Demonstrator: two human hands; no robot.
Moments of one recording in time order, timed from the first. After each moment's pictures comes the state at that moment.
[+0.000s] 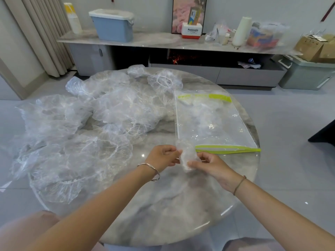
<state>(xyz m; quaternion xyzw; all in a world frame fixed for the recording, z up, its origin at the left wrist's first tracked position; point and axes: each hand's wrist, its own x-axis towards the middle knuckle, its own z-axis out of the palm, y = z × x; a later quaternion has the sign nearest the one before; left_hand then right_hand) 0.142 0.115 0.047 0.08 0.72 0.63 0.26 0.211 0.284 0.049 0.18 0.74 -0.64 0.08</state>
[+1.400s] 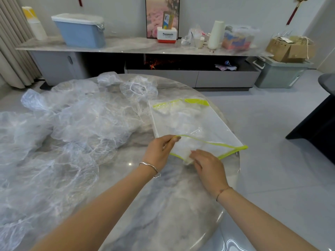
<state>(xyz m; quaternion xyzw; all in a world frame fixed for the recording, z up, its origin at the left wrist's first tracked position) 0.092 0.208 0.038 0.25 0.78 0.57 0.07 0.188 0.366 0.008 0.04 0.96 -0.18 -0.23</state>
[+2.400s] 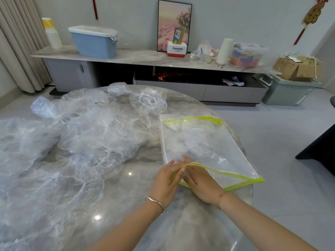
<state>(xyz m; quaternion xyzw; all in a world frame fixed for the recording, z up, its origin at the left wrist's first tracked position) 0.111 0.198 0.019 0.28 0.75 0.60 0.08 0.134 0.357 0.001 -0.07 0.97 -0.22 0.02</state>
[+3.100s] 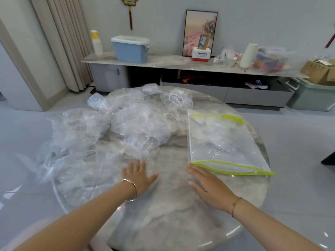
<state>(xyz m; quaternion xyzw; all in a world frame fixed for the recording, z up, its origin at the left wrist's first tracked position) 0.128 0.023 0.014 0.08 0.97 0.07 0.21 0.208 0.269 0.031 -0.13 0.97 -0.21 0.04</state>
